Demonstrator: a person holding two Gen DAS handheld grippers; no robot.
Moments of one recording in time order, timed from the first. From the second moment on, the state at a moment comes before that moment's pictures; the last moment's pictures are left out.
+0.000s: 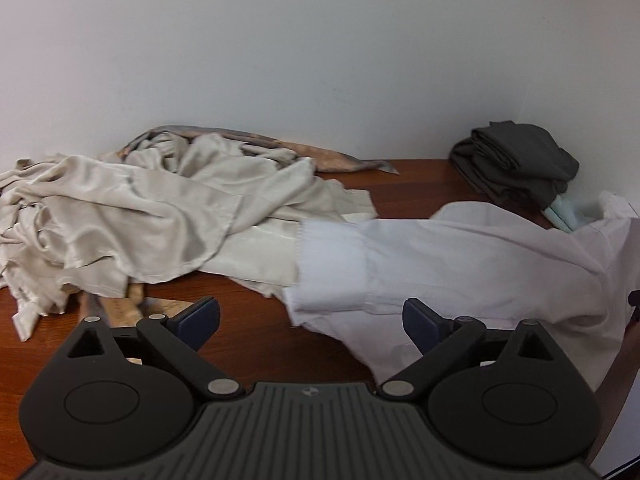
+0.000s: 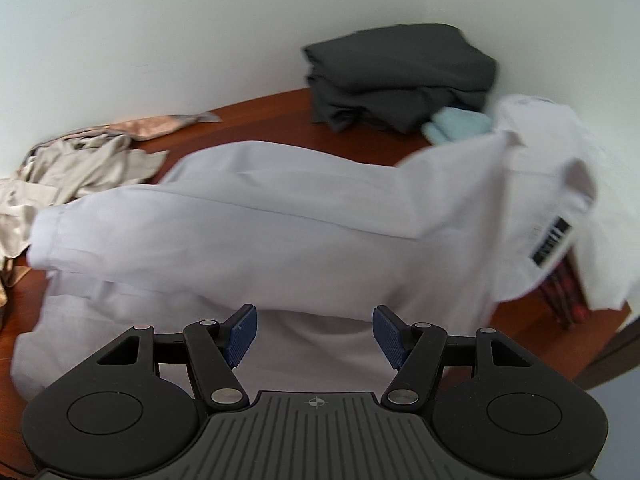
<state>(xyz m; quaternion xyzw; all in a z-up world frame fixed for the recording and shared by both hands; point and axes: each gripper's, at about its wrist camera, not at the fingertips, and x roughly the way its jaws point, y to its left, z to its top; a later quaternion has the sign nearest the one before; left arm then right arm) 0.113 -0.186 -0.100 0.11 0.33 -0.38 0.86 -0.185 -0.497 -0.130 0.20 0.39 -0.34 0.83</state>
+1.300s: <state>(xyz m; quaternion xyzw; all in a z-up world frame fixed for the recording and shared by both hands) 0.104 -0.506 -0.174 0.30 0.29 -0.64 0.65 -0.243 -0.629 -0.119 0.23 0.31 -0.43 0.81</state>
